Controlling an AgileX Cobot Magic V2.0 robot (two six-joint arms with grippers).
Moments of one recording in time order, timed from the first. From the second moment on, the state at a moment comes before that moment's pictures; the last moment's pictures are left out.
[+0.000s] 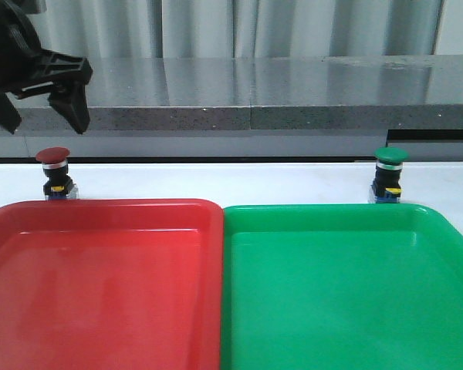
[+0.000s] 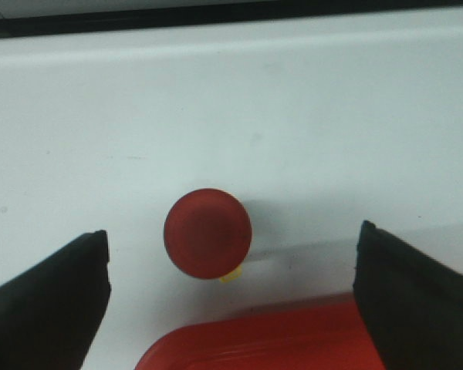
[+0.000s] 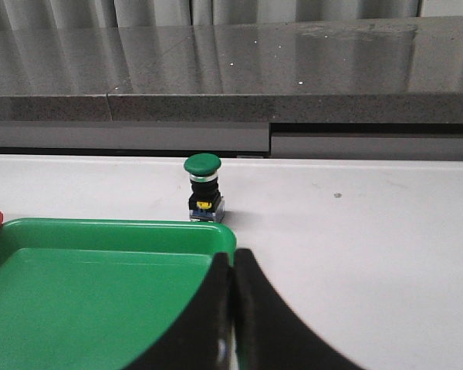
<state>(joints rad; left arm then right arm) -0.21 1.78 -1.30 0.05 0.56 -0.14 0.08 -0.01 0.03 -0.04 0.14 0.11</state>
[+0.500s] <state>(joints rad) -0.21 1.93 -1.37 0.07 0.55 -0.15 0.08 -0.01 0.03 -0.04 0.14 0.11</state>
